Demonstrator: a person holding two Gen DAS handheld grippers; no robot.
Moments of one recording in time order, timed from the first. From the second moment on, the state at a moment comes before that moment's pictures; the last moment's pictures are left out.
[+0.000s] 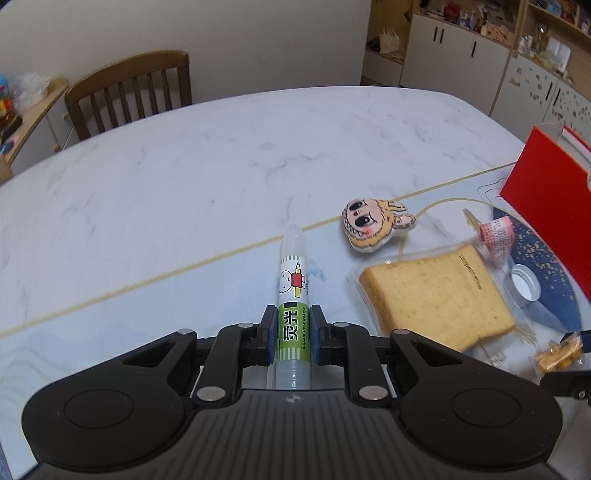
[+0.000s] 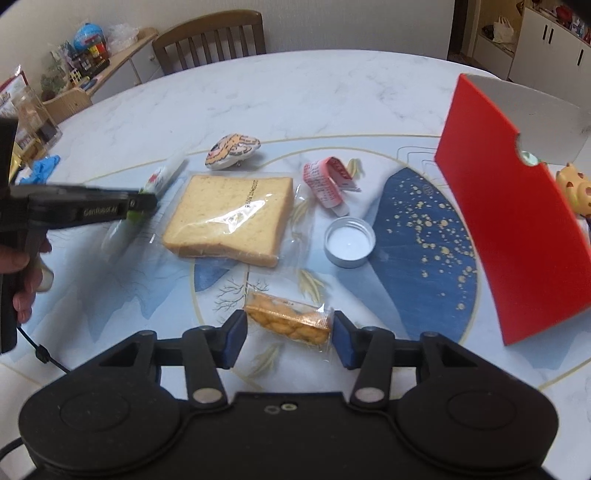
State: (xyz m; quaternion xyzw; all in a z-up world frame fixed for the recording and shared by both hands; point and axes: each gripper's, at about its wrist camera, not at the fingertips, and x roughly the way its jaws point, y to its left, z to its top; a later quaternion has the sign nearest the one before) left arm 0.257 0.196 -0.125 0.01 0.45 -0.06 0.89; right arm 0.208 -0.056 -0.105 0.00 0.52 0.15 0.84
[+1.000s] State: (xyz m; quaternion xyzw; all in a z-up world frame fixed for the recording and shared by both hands) left arm 0.182 0.072 -0.017 -0.03 0.39 -0.13 0.91; right arm 0.209 -0.196 -0.008 0.02 0.46 0.18 0.87
